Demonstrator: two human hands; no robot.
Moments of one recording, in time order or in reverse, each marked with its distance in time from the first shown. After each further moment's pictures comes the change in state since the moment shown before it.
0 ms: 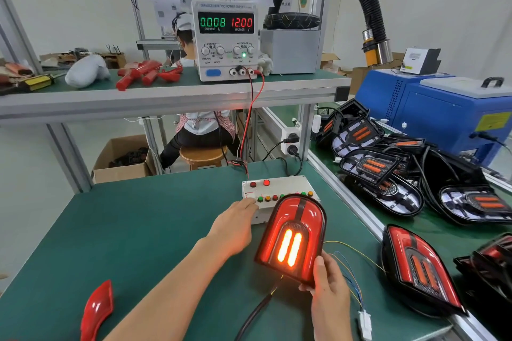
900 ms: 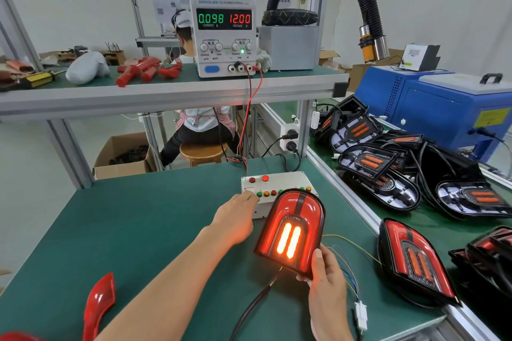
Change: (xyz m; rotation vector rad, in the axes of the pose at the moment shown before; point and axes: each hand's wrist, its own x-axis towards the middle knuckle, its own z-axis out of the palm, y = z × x) left_hand 0.005 0.012 -0.009 0.061 -0.019 -0.039; right_hand -0.002 0.003 0.001 0.010 0.029 0.024
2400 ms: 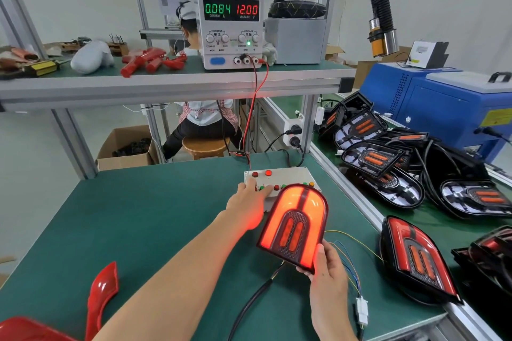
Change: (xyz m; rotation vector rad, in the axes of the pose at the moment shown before) left_hand 0.022 0.015 0.003 0.063 -0.154 -0.110; right_hand 0.000 -0.002 0.002 0.031 0.004 0.005
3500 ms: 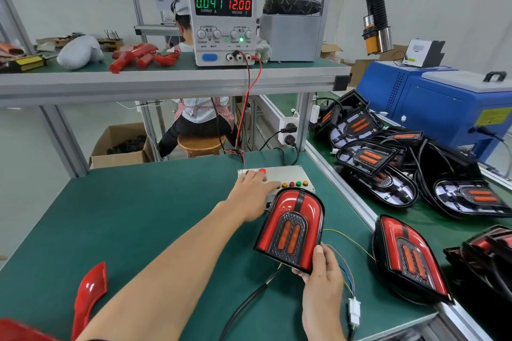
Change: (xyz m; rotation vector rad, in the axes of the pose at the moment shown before) left_hand 0.020 0.007 -0.006 0.058 0.115 0.220; right_hand -0.004 -0.004 -0.001 0.038 0.084 0.052
